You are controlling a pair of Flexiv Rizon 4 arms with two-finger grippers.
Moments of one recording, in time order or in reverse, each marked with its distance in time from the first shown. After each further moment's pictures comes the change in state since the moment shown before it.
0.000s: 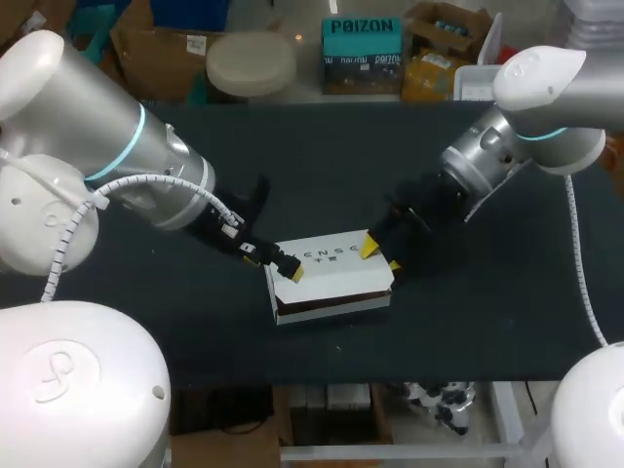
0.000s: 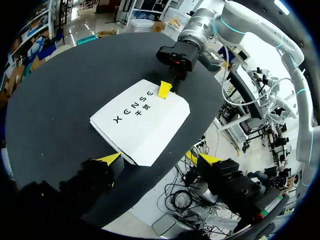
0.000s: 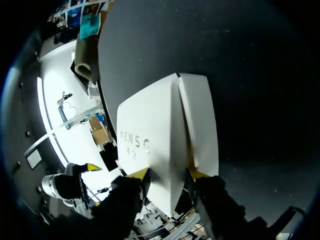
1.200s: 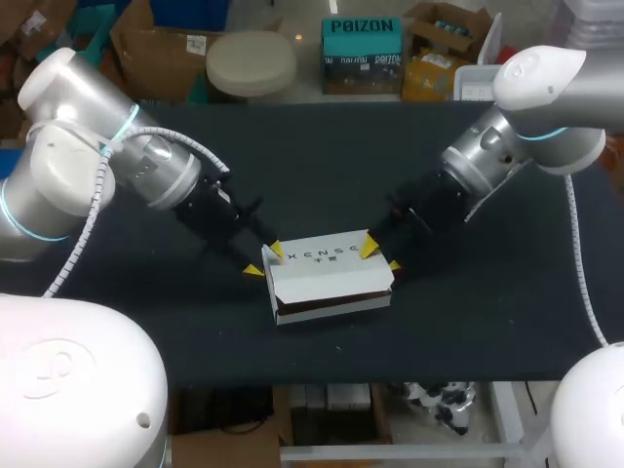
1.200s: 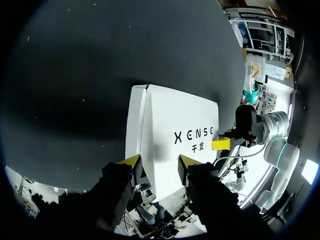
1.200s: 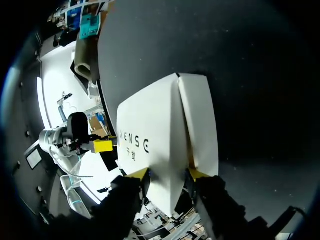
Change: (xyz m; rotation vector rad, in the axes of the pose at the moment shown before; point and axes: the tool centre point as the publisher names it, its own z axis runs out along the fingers) left arm -0.080 -0.017 0.064 -0.196 0.183 -1.047; right arm 0.000 0.000 0.000 0.000 0.000 0.000
